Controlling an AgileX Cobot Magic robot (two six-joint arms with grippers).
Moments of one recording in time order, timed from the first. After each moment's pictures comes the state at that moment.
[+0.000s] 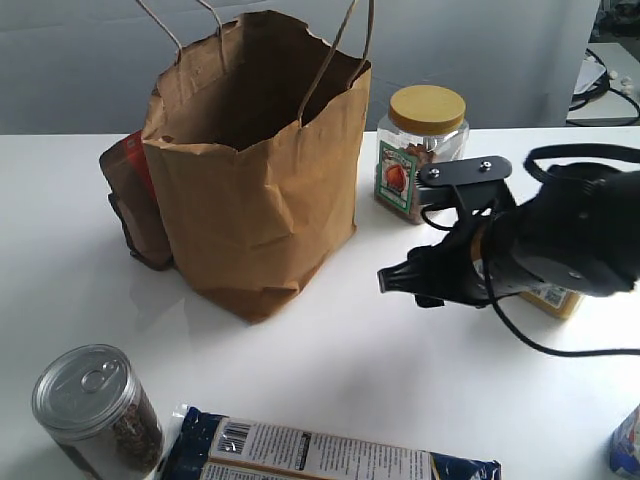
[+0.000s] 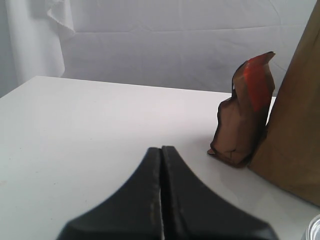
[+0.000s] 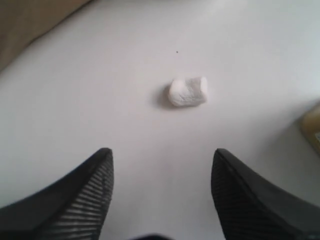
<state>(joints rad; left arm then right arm) 0.05 0.00 0.00 0.05 0.26 -0.11 0.84 1.68 -0.86 -0.58 0.35 0.88</state>
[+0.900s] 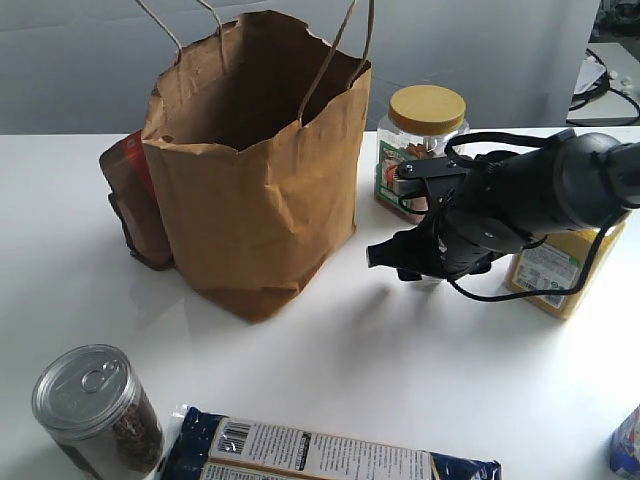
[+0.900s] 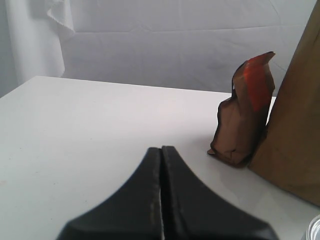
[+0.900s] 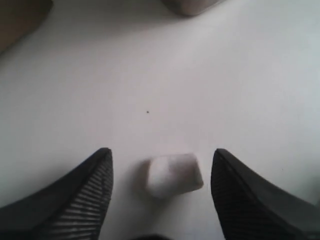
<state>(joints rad) 0.05 0.00 0.00 0.05 0.26 -0.11 0.76 1.99 -1.10 -0.64 0.36 0.92</state>
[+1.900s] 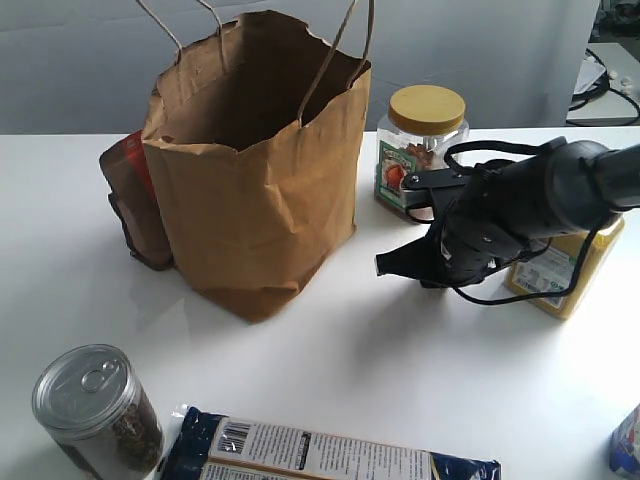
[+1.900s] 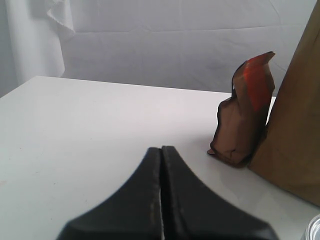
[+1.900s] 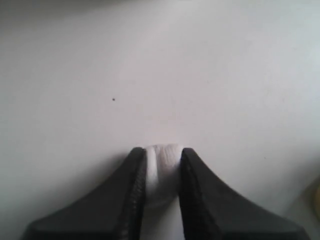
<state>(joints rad) 0.05 0.00 0.00 0.05 0.26 -0.11 0.74 2.03 -1.11 -0.64 0.40 0.92</state>
